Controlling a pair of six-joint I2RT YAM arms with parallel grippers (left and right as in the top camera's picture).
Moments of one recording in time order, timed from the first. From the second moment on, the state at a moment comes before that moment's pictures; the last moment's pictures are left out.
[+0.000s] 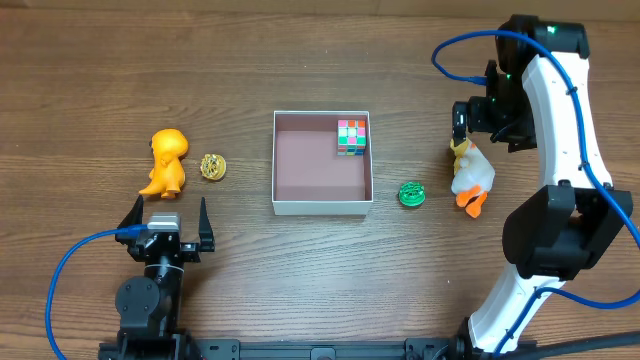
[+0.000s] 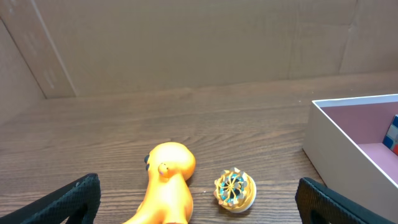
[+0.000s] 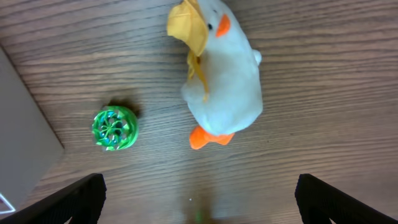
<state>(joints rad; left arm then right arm) 0.02 0.01 0.01 -0.08 -0.02 0.08 -0.06 2.05 1.99 -1.64 0.05 0.05</state>
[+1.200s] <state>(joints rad) 0.02 0.01 0.01 -0.08 -0.02 0.08 -0.14 2.05 1.72 -1.40 0.13 0.08</state>
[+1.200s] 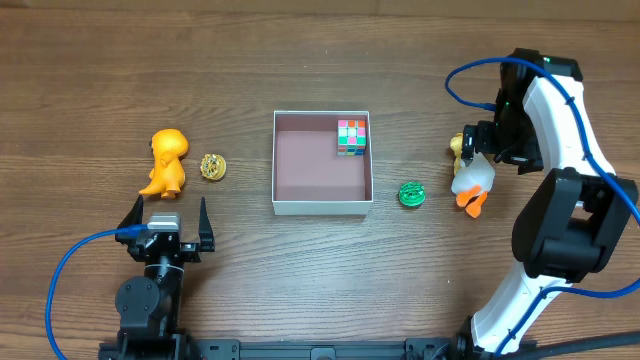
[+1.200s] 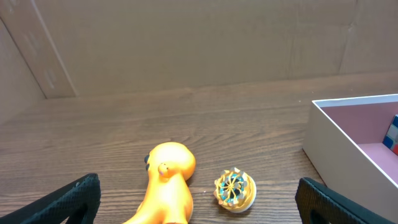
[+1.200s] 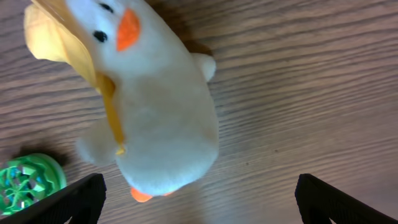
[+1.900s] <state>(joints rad) 0.02 0.01 0.01 -0.08 -0.02 0.08 -0.13 2.05 1.72 -1.37 -0.01 -0.02</state>
